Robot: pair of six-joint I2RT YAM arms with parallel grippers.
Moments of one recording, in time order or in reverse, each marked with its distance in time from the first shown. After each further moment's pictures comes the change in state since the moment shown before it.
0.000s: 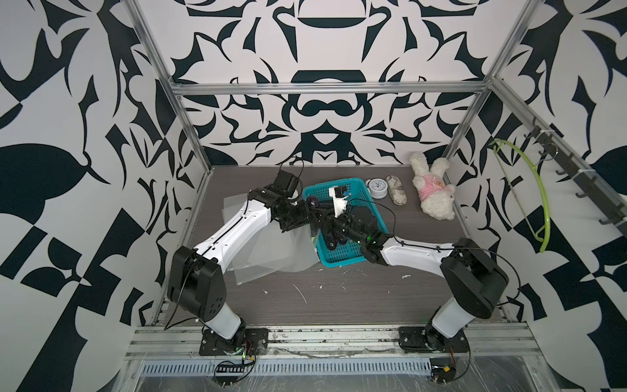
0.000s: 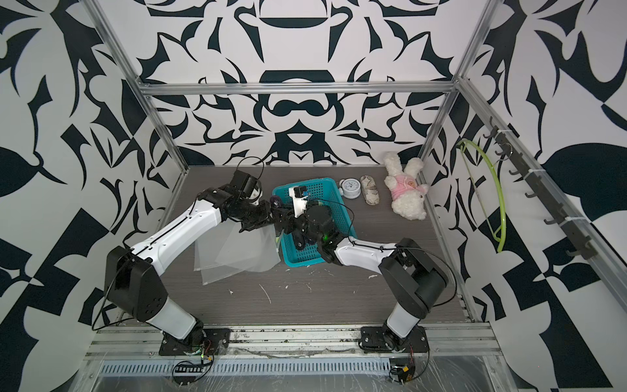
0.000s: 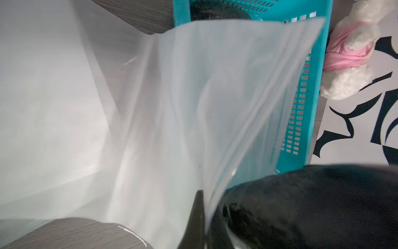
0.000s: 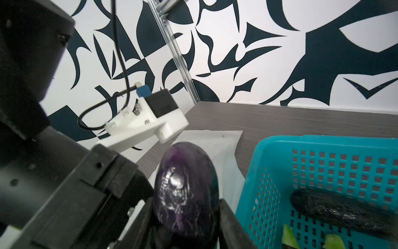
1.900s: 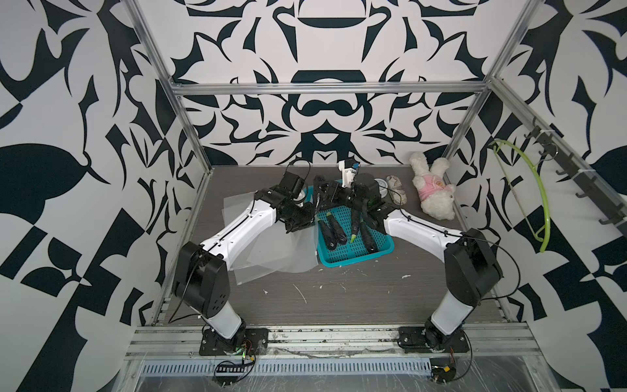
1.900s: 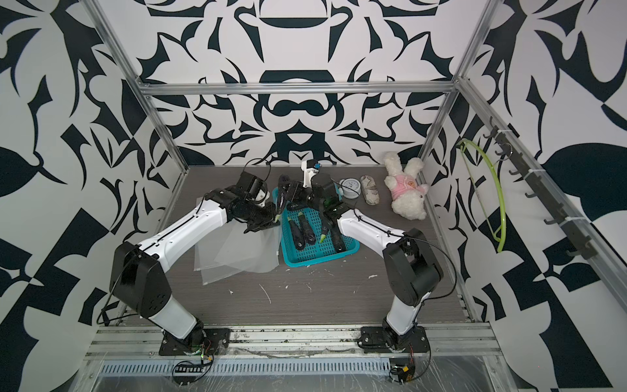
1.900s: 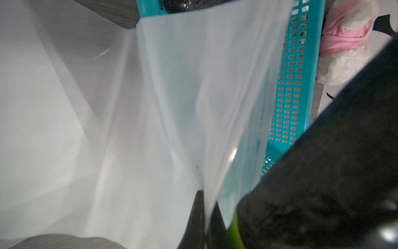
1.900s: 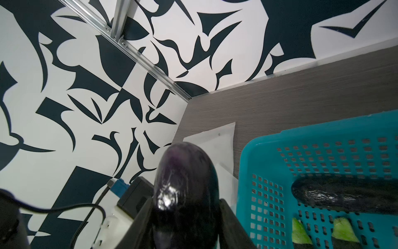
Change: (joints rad) left arm -0.047 0.044 0.002 0.034 0.042 0.020; right arm -0.155 0.077 0.352 -0.420 -0.122 0.331
